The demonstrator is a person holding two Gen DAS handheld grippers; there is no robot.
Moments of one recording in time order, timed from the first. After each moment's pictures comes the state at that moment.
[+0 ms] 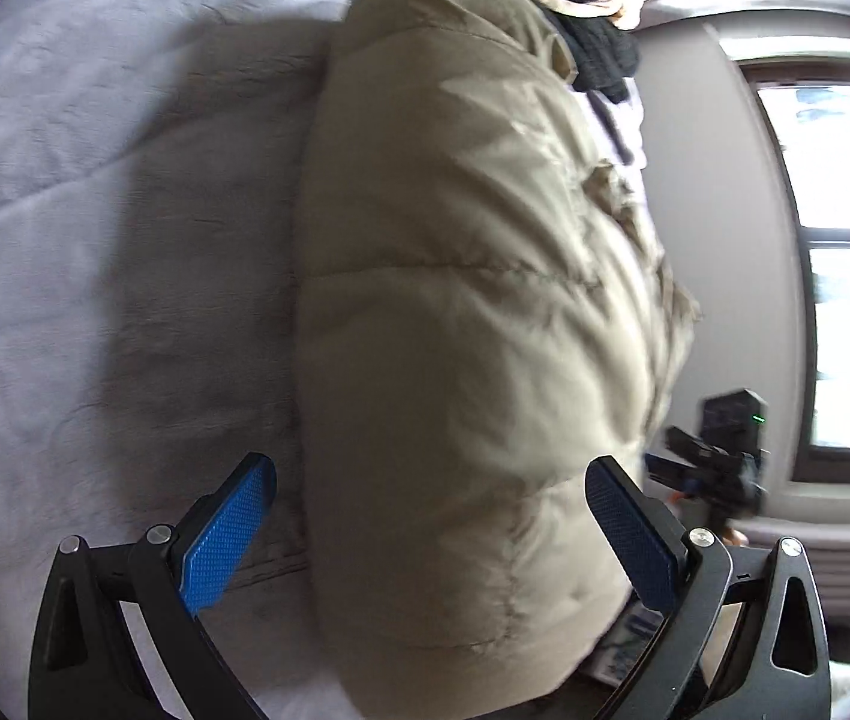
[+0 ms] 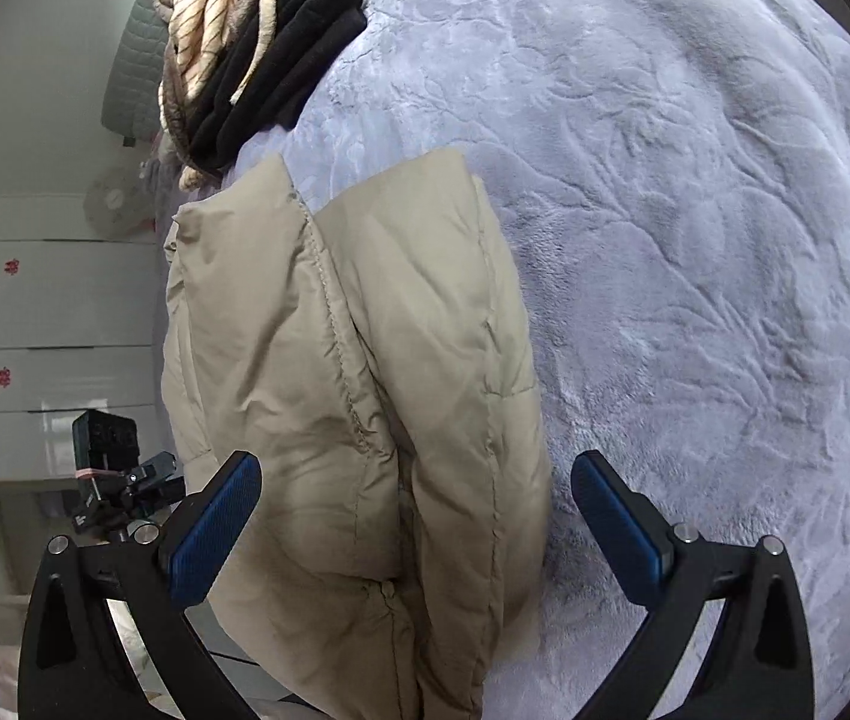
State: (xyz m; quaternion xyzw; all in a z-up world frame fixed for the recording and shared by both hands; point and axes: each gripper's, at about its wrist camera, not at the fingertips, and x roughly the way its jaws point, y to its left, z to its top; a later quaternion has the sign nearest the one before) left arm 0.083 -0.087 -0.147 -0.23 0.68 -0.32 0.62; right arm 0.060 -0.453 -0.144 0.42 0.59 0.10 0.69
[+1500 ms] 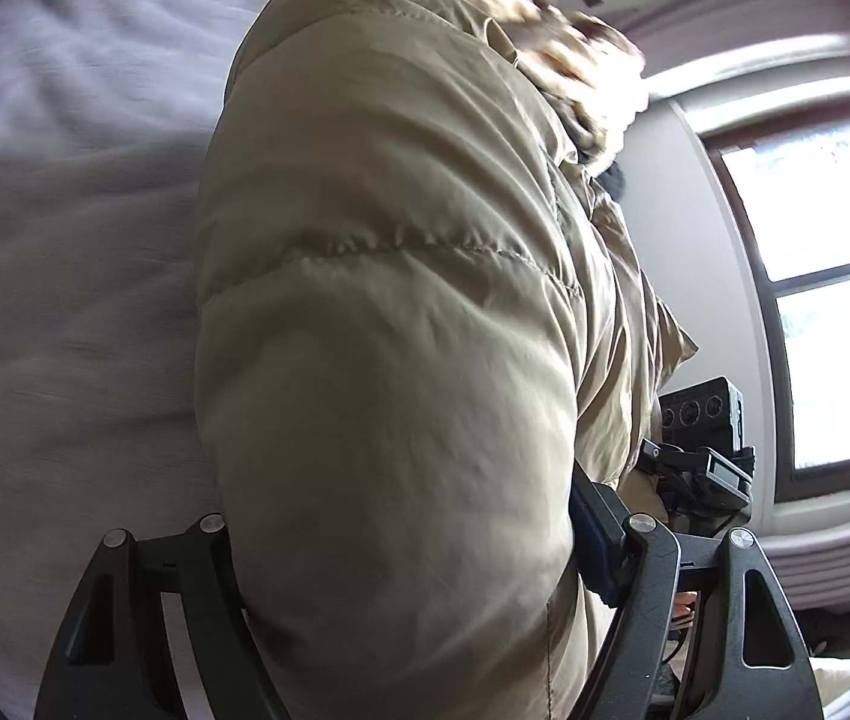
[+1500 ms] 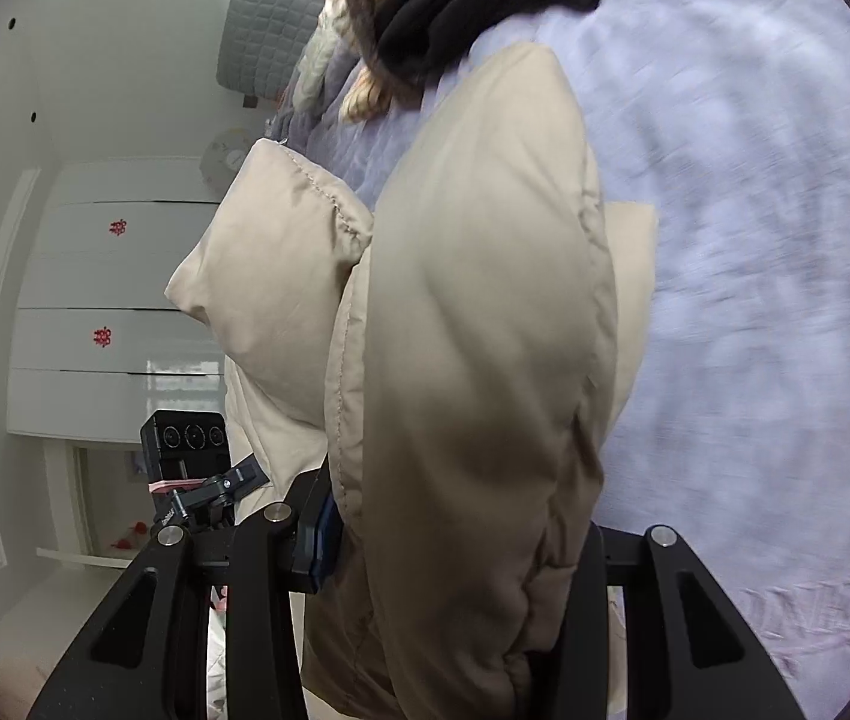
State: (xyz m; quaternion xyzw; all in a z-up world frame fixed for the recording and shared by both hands) left arm 0.144 0.058 -0.114 -0.24 0.61 -0.30 0.70; right arm 0.198 -0.217 -0.140 0.48 0.52 0.23 0.67
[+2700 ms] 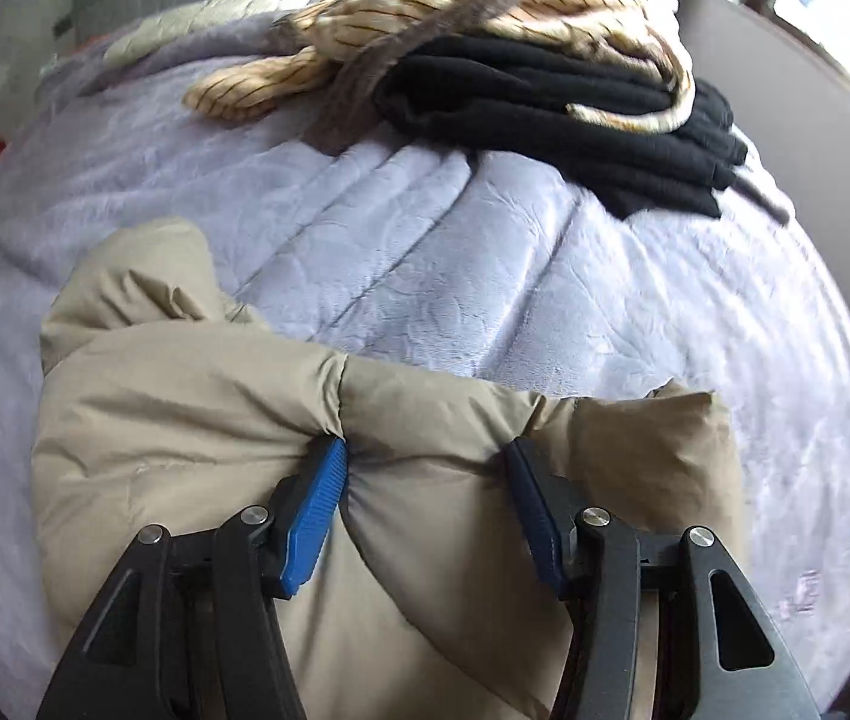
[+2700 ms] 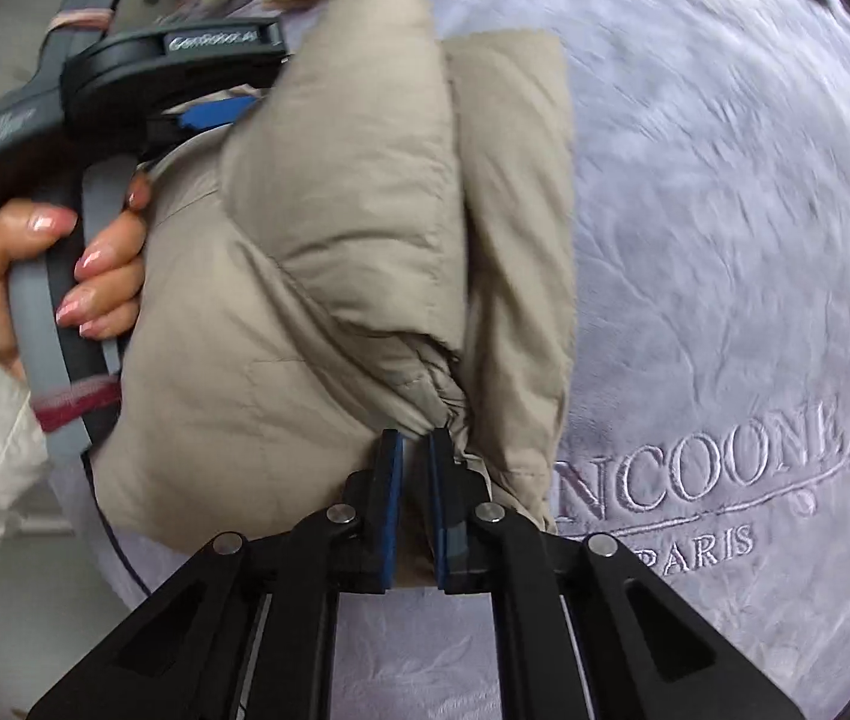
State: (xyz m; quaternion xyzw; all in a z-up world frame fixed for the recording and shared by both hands) left arm 0.208 -0.084 -0.129 0.08 0.53 -0.19 0.82; right arm 0.092 -0.147 -0.132 0.25 0.62 0.05 0.74
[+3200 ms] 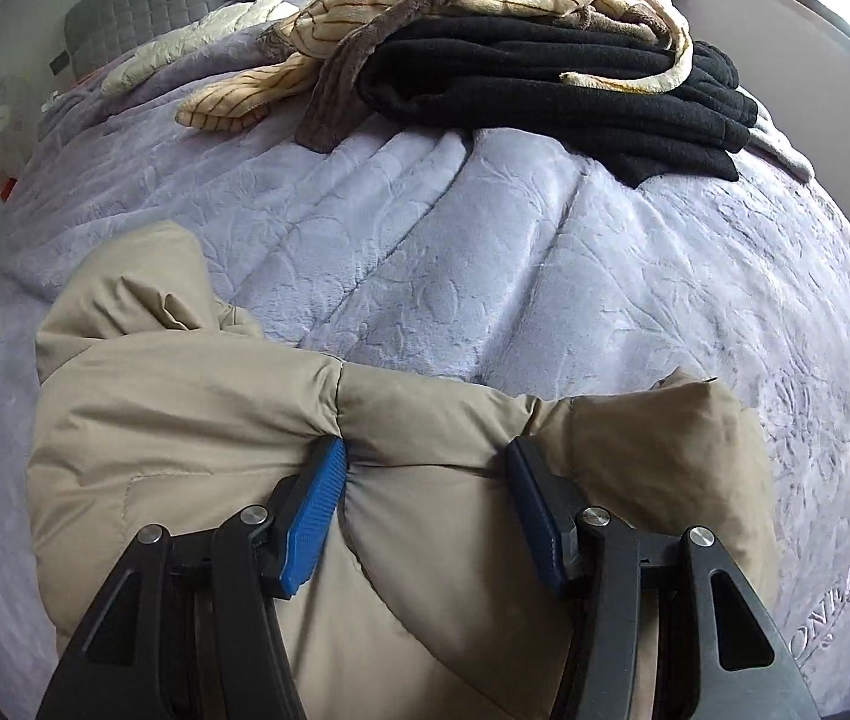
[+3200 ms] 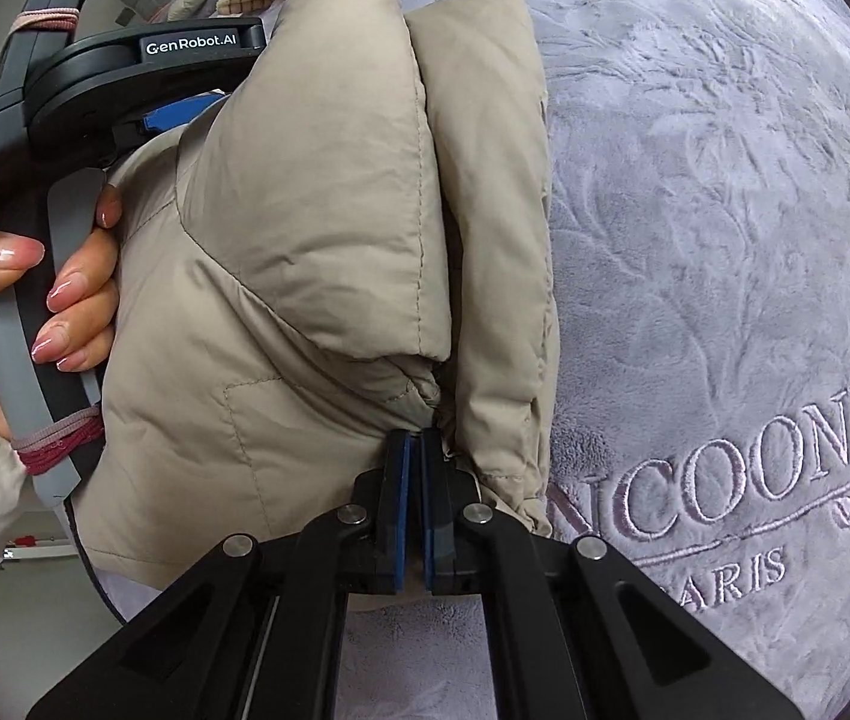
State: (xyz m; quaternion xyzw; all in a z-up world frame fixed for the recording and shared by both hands) left arm 0.196 -0.091 -0.139 0.12 0.52 -0.18 0.83; right arm 0.092 -0.152 -0.154 0.25 0.62 0.04 0.74
